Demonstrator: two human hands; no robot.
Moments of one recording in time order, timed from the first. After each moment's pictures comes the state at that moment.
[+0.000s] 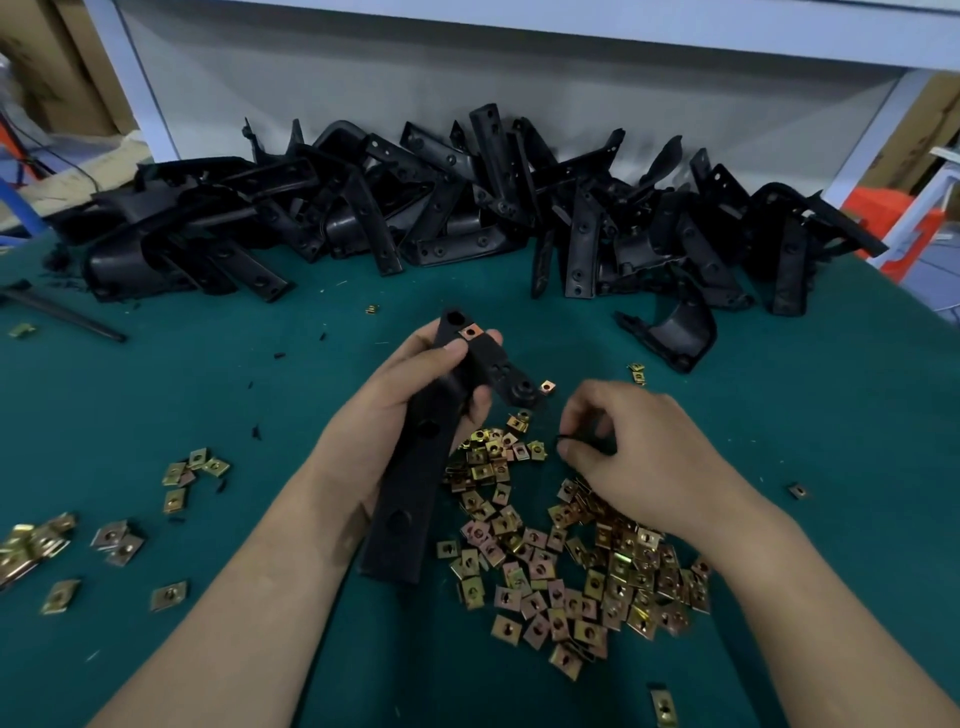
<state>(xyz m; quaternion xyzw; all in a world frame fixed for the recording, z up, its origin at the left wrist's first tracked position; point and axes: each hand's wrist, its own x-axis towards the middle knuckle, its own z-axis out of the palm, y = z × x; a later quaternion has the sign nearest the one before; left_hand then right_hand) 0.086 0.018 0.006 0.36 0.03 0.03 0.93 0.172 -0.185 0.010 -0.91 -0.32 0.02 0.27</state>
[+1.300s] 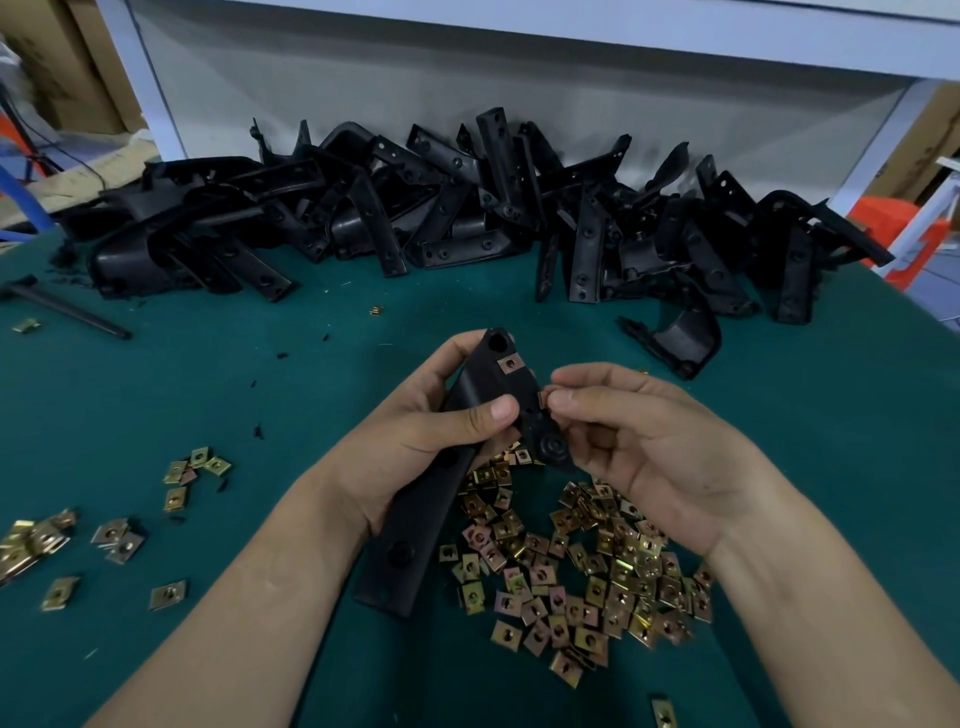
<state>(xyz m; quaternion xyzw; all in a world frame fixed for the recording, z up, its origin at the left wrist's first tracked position) 0.085 0.014 0.000 0.51 -0.05 0.01 0.86 0.153 -0.171 0.047 -0.58 -0.09 0.34 0.74</state>
